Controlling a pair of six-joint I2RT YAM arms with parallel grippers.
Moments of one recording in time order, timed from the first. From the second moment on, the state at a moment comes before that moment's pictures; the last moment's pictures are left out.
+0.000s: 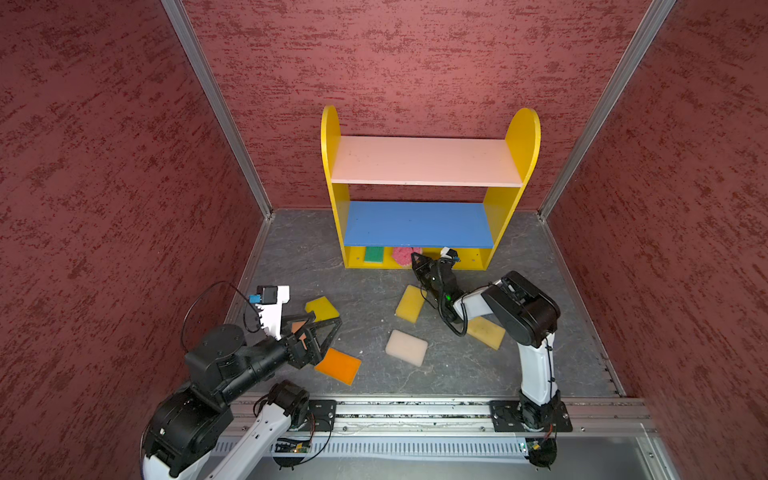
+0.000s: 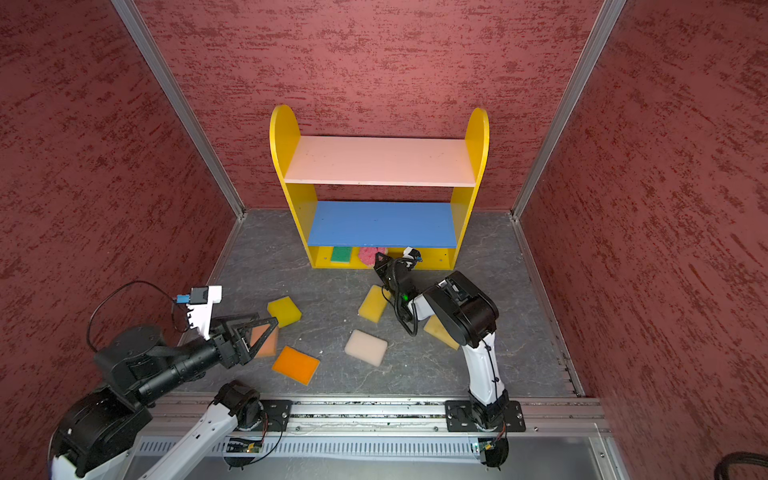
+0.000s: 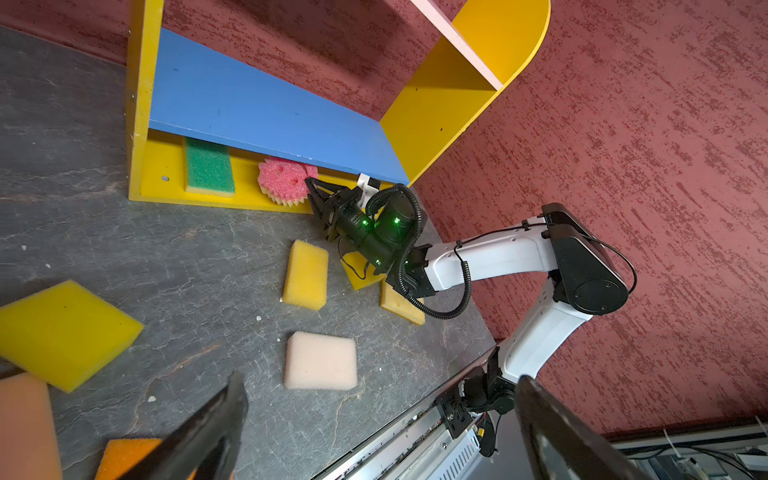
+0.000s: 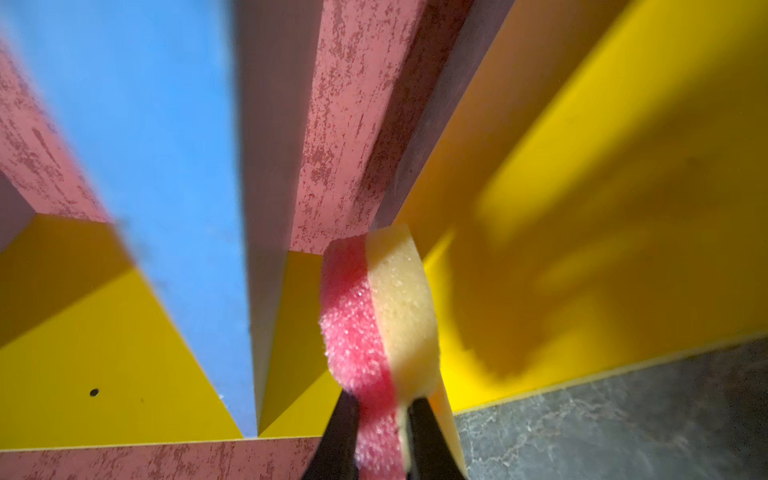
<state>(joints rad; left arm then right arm) -0.45 0.37 1.07 -1.00 0.28 -0.59 0.61 2.06 0.90 0.98 0.23 1.37</state>
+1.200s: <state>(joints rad) -0.45 0.39 1.09 -1.06 0.20 -0.54 0.60 2.12 0.98 0.82 0.34 1.45</state>
